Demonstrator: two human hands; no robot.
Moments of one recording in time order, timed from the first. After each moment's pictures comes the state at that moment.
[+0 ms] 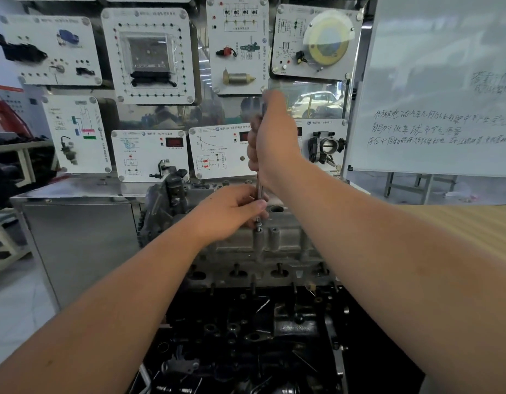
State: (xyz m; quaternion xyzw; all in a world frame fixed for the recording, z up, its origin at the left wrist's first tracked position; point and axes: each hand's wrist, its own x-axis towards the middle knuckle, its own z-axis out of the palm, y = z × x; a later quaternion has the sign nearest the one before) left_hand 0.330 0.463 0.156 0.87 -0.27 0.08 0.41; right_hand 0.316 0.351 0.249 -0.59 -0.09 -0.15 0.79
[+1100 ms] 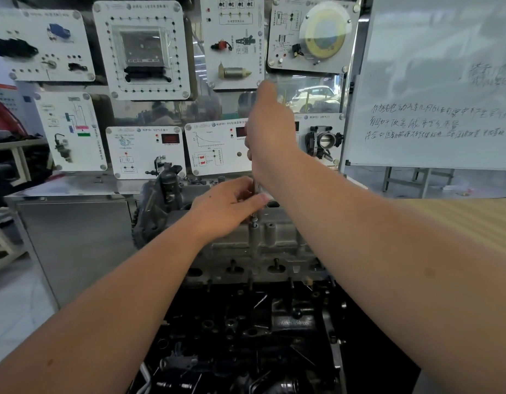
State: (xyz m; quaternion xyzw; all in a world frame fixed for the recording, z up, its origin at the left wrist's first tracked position) left_hand 0.330 0.456 0.155 0.91 -0.22 0.14 0.33; right_hand 0.313 0.354 0.254 -0.63 -0.05 -0.21 0.74
